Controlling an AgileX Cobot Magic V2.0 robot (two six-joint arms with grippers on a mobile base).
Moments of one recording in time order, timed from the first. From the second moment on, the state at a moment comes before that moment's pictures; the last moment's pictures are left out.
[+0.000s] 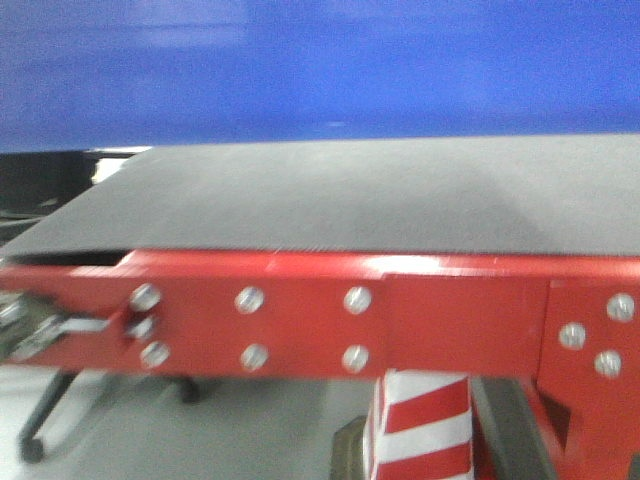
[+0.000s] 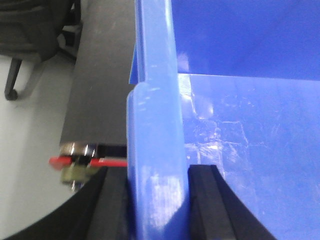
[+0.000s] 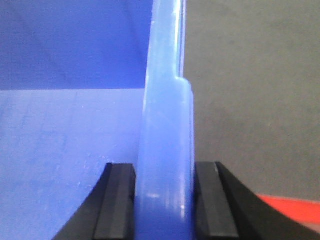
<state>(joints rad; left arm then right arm) -0.17 1.07 -1.56 0.04 1.30 -0.30 0.25 0.98 -1.43 0.01 1.16 0.14</state>
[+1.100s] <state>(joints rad) -0.17 1.07 -1.56 0.04 1.30 -0.30 0.25 0.98 -1.43 0.01 1.16 0.14</state>
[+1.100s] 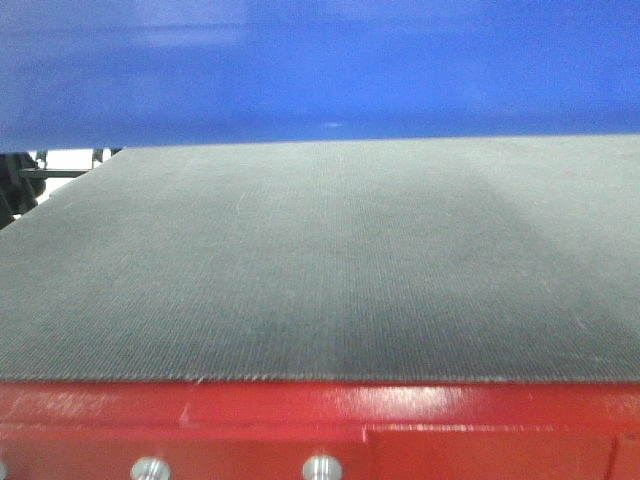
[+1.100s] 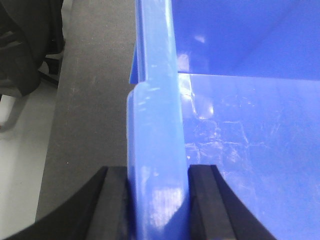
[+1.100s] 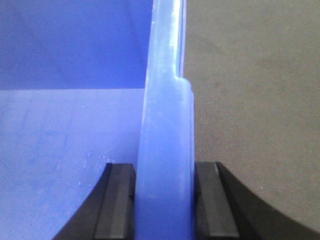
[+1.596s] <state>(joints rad) -0.17 1.07 -1.56 0.04 1.30 -0.30 0.25 0.98 -1.43 0.01 1.16 0.14</state>
